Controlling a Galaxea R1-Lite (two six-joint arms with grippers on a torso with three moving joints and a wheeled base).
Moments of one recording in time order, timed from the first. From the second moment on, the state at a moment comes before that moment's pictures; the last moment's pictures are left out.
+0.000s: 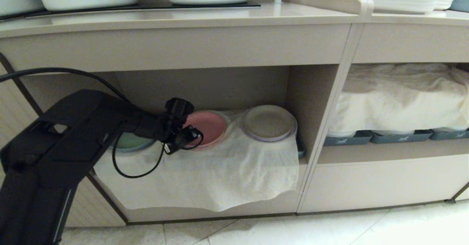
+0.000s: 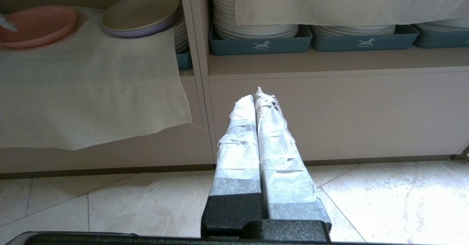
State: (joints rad) left arm -0.27 2.37 -1.58 0.06 0.22 -0.79; right arm 0.01 0.00 0.00 0.00 0.00 0.02
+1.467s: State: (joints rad) left arm -0.27 2.40 -1.62 0.06 0.22 -0.79; right arm 0.01 0.00 0.00 0.00 0.00 0.02
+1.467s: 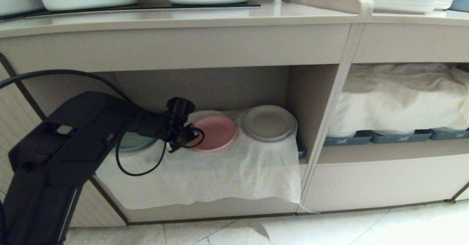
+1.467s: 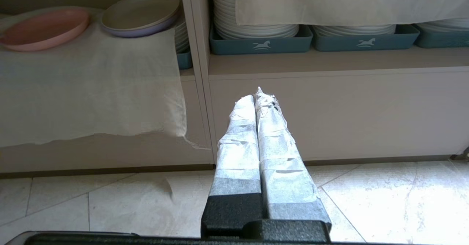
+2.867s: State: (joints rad) left arm -0.27 2.28 -1.49 0.17 0.23 -0.84; right arm 0.01 0.00 0.00 0.00 0.00 0.02
